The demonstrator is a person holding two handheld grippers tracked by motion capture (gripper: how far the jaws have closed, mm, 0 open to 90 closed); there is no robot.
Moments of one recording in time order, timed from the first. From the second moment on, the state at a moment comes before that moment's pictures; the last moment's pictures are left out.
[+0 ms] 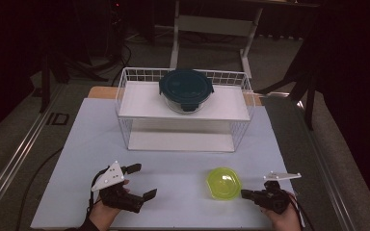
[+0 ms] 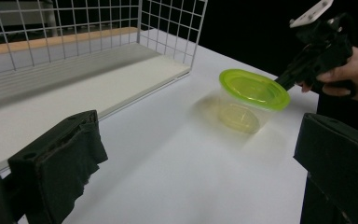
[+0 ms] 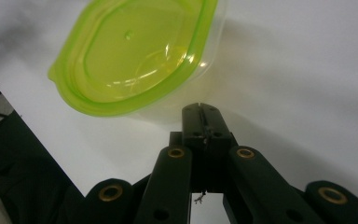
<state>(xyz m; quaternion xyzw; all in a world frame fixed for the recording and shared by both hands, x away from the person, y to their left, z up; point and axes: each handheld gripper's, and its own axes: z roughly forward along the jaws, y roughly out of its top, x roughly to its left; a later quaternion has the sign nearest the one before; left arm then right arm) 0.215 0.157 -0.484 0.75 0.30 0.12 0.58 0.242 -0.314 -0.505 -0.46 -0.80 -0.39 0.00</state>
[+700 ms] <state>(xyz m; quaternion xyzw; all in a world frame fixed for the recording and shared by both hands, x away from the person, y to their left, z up) 0.216 0.157 -0.484 0.75 0.30 0.12 0.58 0.264 -0.254 -0.512 -0.41 -0.83 -0.37 0.04</state>
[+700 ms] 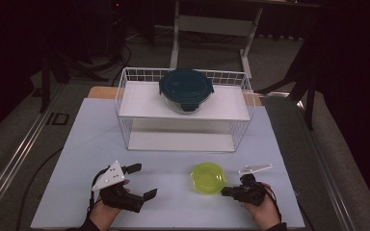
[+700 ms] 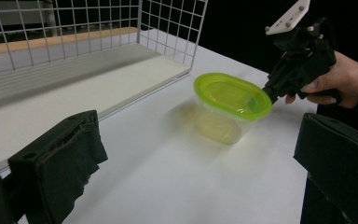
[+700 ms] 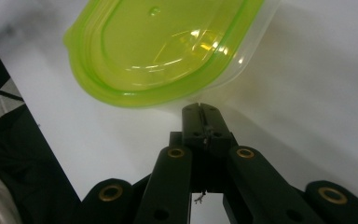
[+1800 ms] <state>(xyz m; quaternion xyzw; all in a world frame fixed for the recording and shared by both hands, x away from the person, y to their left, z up) 0.215 0.159 -0.483 0.75 0.30 0.12 0.58 0.296 -0.208 -0.515 -0.41 -0.84 -0.36 0.06</state>
